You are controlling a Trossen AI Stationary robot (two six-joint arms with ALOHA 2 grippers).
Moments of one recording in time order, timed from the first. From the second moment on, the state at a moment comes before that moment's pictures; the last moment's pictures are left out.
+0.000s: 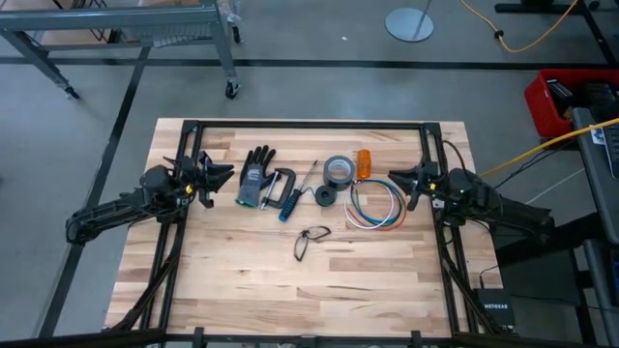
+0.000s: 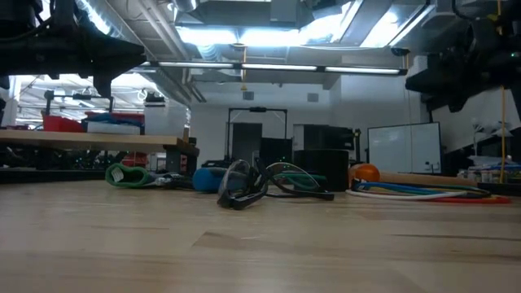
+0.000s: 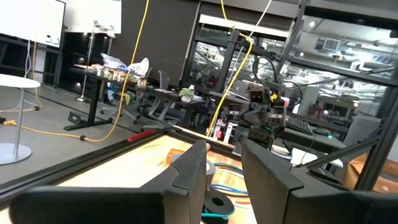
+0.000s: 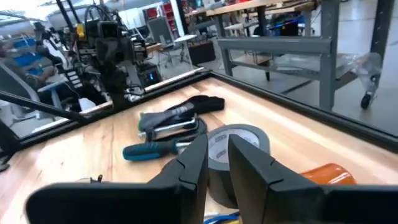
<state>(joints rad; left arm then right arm) 0.35 0.00 0.01 0.19 0.03 -0.27 -0.24 0.00 0.14 -0.21 0.11 0.26</state>
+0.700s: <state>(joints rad) 0.35 0.00 0.01 0.09 0.03 -0.25 -0.24 0.00 0.08 -0.16 0.09 0.27</state>
